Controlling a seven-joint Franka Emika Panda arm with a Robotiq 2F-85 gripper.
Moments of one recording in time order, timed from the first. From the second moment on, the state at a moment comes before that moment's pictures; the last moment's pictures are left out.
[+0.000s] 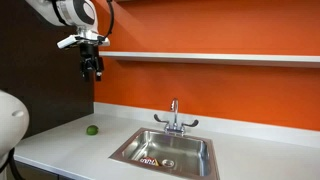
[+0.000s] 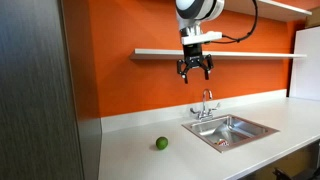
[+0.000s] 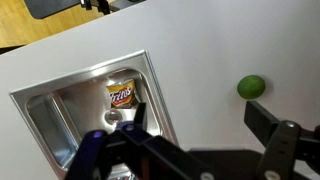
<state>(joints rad) 0.02 -0.35 0.26 -2.21 -0.03 1.80 0.51</state>
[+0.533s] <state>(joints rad) 0.03 -0.34 0.23 -2.22 -0.04 1.81 0.44</state>
